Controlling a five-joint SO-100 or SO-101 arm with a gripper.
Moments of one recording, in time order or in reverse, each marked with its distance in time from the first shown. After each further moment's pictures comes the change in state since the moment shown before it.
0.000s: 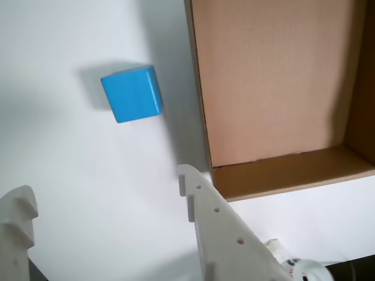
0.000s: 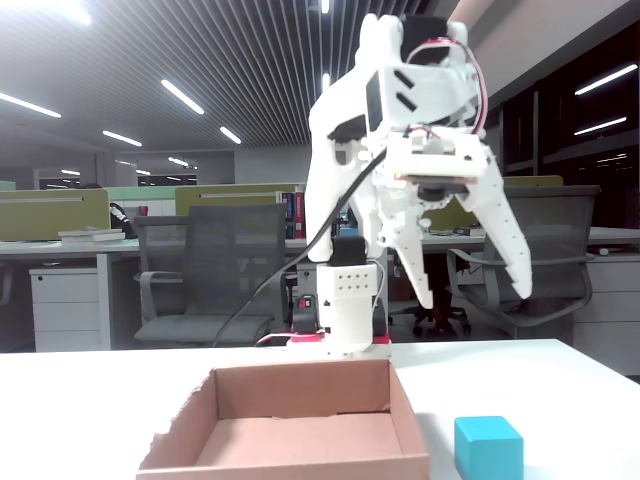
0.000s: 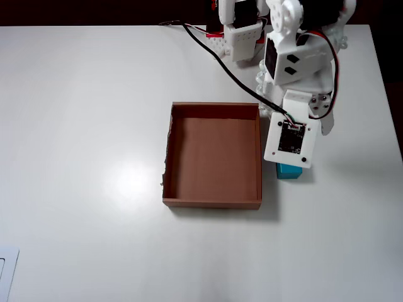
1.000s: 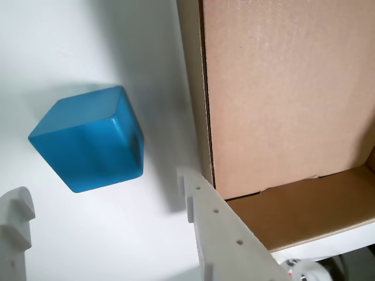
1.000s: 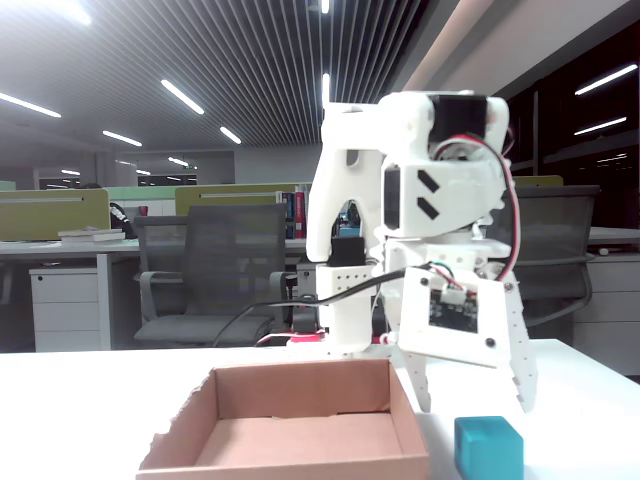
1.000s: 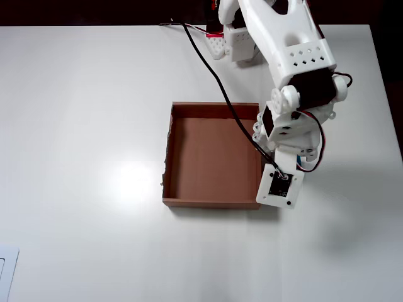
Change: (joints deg) arm 1.6 -21.4 -5.4 -3.9 -1.3
